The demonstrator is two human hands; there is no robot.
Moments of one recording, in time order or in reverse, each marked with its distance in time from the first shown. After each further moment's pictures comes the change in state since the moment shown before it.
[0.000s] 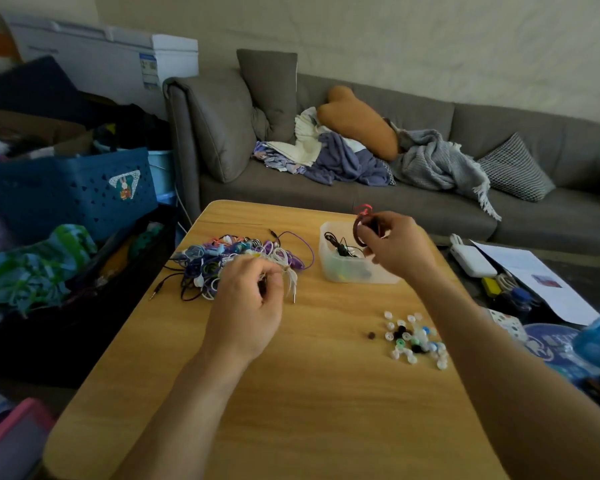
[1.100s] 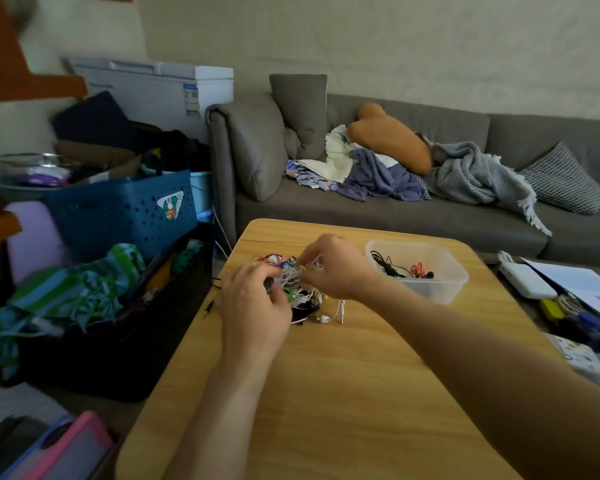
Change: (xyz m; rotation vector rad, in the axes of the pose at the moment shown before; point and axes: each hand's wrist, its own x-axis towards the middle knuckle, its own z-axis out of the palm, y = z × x) left_hand 0.021 -0.032 -0.029 0.188 0.148 -0.180; right_hand 0.003 -0.085 0.101 -0.245 -0.323 -0.483
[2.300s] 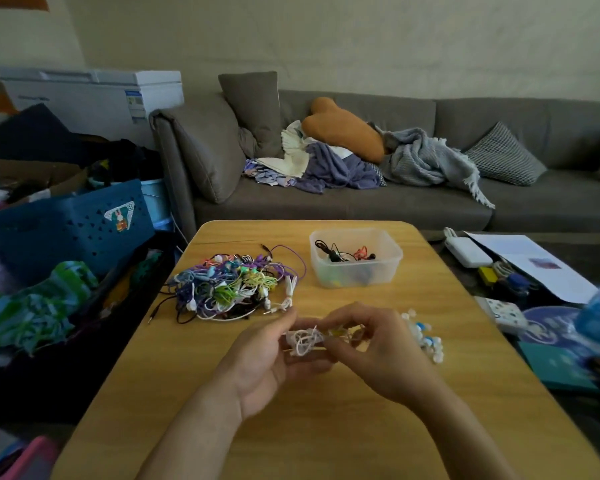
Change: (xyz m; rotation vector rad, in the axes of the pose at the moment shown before) left_hand -0.060 0.068 0.011 -1.117 -0.851 -0.806; right_hand -0.183 0.034 -0.012 0.521 0.249 0.224
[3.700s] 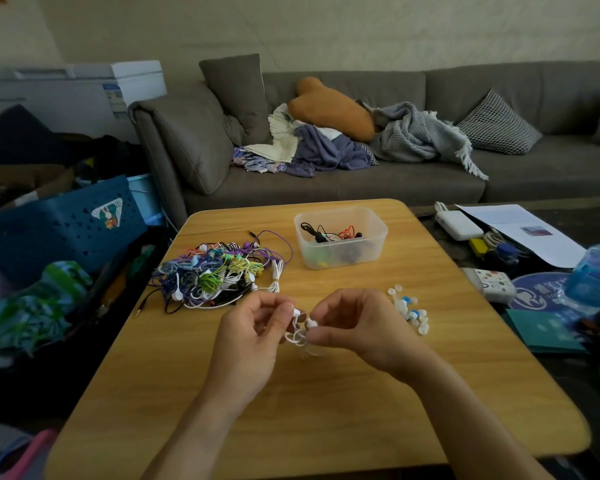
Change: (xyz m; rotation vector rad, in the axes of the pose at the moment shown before) left_hand -0.003 -0.025 0.000 0.581 0.234 0.619; right_hand -0.004 0.017 -0.007 0.494 -0.181 0.152
